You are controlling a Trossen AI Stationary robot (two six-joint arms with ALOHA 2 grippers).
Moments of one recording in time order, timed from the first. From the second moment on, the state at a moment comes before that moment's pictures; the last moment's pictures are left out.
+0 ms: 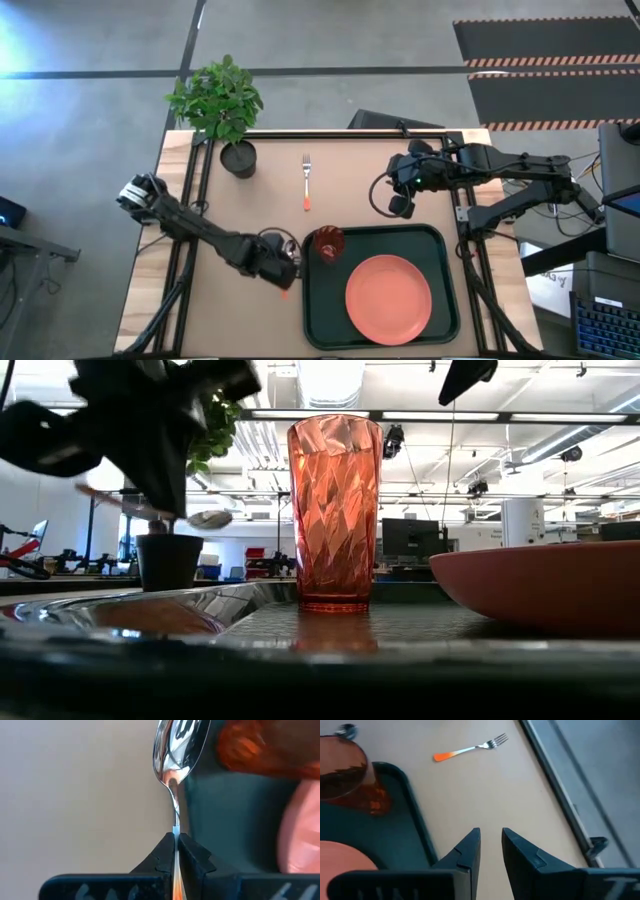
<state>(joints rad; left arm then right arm) -0.46 1.65 1.15 -0.69 -0.22 -1.91 0.01 1.30 1.48 -1.17 0.33 0.19</state>
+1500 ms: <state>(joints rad) -0.52 2.16 1.55 -0.45 -0.19 -2.17 0.00 1.07 1.48 -1.12 0.36 0.12</state>
